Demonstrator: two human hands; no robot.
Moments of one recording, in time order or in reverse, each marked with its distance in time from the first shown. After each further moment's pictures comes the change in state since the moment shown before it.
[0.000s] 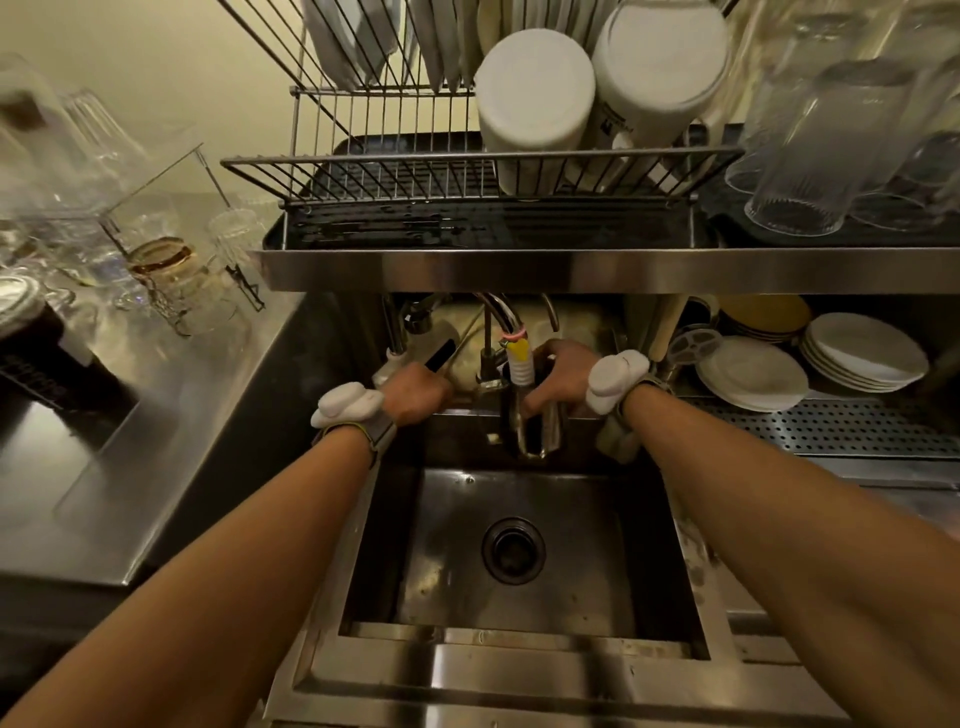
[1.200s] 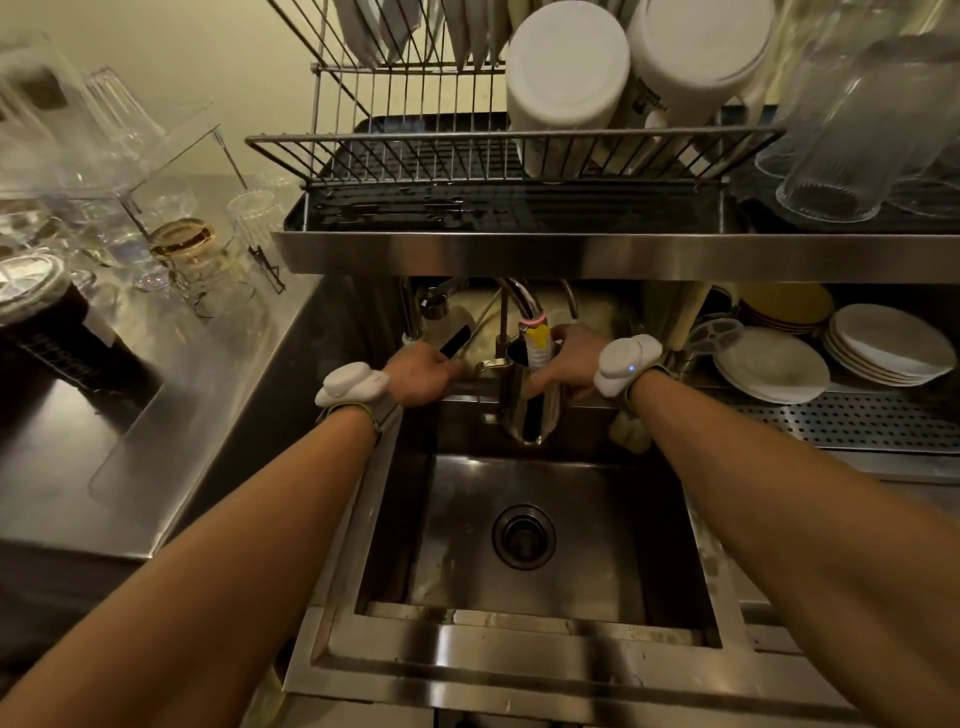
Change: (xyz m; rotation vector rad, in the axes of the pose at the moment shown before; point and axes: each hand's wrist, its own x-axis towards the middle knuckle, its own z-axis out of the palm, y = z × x) left_hand 0.017 -0.018 -0.010 0.023 -0.051 0.072; right_hand 0.005 -0.007 0.003 0.110 -0.043 0.059
